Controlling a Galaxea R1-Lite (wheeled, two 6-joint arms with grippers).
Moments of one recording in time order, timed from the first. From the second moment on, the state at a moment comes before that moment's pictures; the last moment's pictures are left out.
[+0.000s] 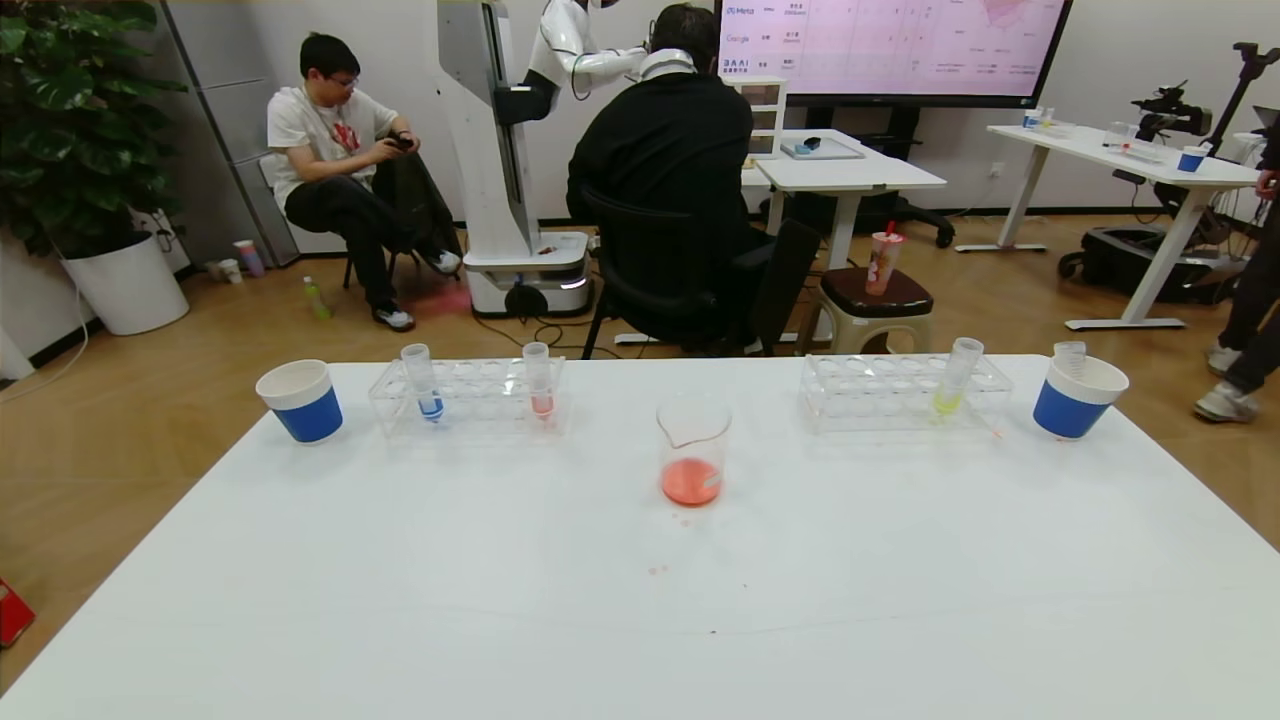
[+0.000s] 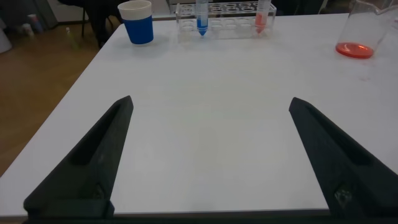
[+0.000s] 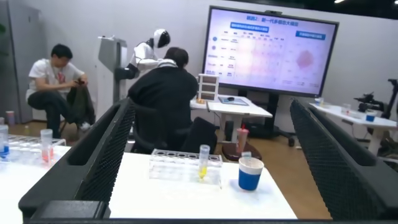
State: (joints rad) left arm 0.00 0.00 0.00 0.00 0.00 0.04; right arm -0.01 0.08 -0.43 -0.16 0.05 -0.05
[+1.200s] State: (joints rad) left arm 0.00 0.00 0.00 0.00 0.00 0.04; right arm -0.01 0.00 0.00 0.00 0.01 -0.02
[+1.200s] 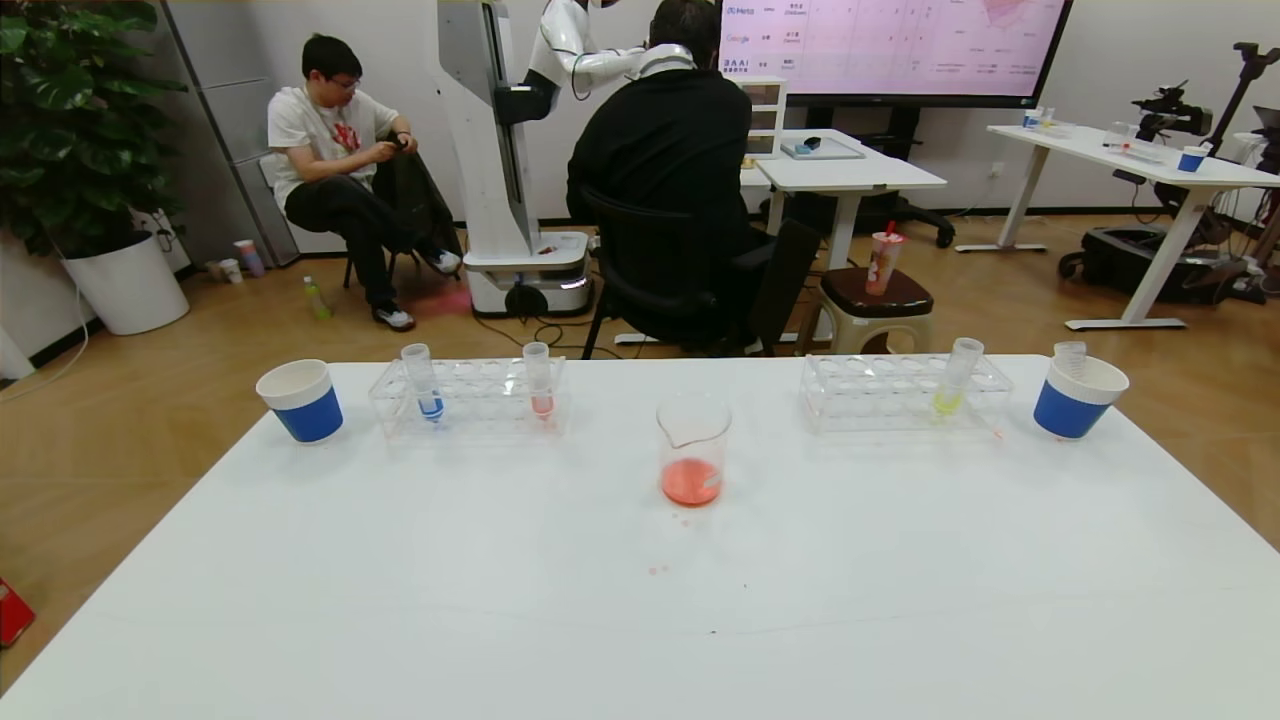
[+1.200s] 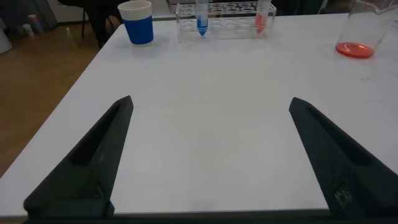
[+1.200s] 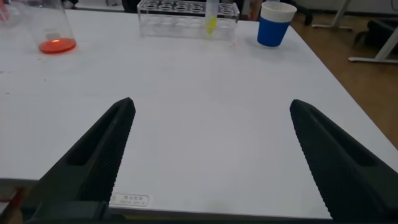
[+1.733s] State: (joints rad) left arm 0.00 0.00 0.00 0.00 0.00 0.04; right arm -0.01 0.00 0.00 0.00 0.01 -0.02
